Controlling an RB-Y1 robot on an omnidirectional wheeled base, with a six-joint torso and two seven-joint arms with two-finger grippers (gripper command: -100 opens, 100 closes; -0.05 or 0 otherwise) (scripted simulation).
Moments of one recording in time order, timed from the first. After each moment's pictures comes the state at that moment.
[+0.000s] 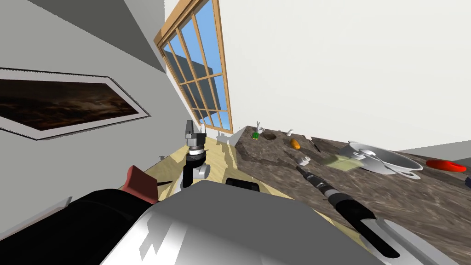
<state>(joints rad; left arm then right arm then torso) 0.47 0.03 0.01 -2.37 -0.01 -0.55 -0.02 0.65 -0.84 -0.09 -1.69 0.68 -0.22 -0.31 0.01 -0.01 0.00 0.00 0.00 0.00</state>
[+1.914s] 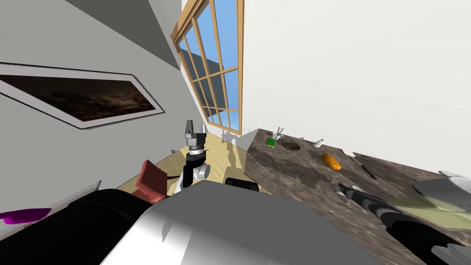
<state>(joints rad) 0.47 0.02 0.01 -2.37 -0.01 -0.55 -0.02 0.73 -1.08 -0.14 -1.47 0.75 -0.03 -0.28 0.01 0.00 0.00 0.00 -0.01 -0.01</state>
